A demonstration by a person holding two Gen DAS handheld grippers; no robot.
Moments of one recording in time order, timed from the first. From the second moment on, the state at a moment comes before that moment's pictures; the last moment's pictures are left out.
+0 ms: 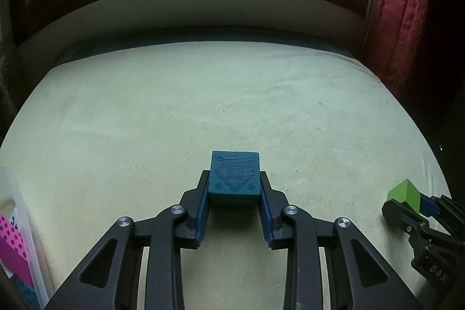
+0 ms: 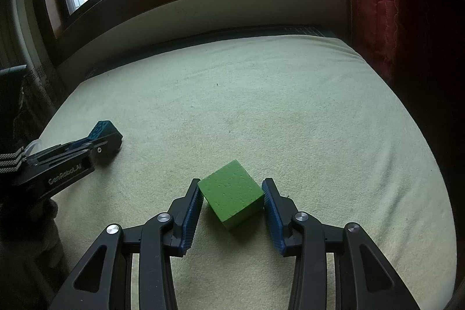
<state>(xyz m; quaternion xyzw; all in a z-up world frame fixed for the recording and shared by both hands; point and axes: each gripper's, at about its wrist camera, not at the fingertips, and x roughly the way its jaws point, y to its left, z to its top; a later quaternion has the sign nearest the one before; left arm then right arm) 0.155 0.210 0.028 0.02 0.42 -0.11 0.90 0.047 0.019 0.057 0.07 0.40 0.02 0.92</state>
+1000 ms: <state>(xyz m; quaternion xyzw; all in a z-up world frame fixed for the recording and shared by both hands) 0.098 0.219 0.030 -0.01 0.41 -0.09 0.91 0.048 0.021 0.057 0.06 0.40 0.01 0.92</state>
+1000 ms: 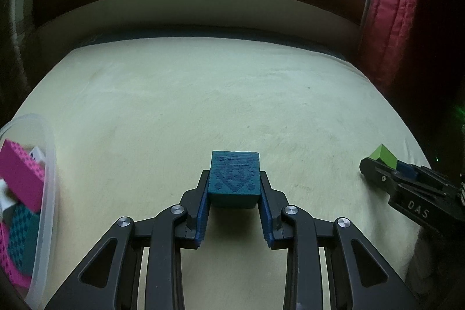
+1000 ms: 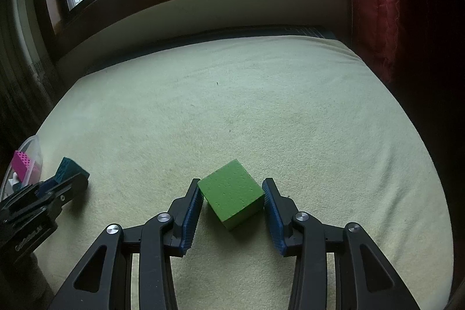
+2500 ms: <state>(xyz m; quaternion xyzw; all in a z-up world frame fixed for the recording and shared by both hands) 0.049 0.275 0.094 0.04 0.31 -0.05 0.95 0.042 0.019 0.058 0.05 0.40 -0.01 0.92</state>
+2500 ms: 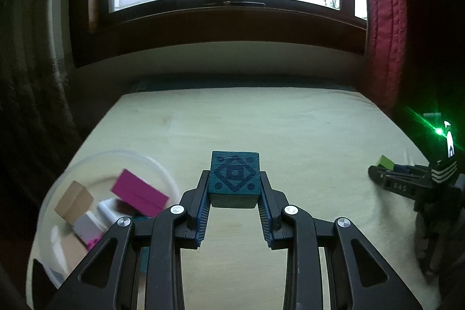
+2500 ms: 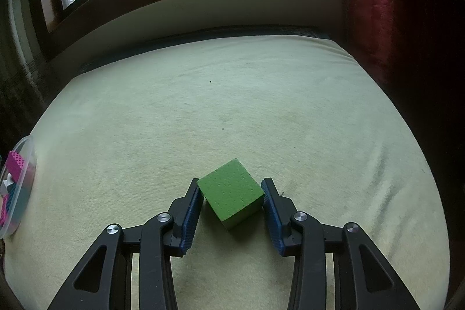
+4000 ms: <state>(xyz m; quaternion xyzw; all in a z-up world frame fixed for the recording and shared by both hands) 0.068 0.450 0.079 -0.09 0.36 0.01 0.93 -0.023 0.204 0.133 0.02 0.34 0.19 0.92</state>
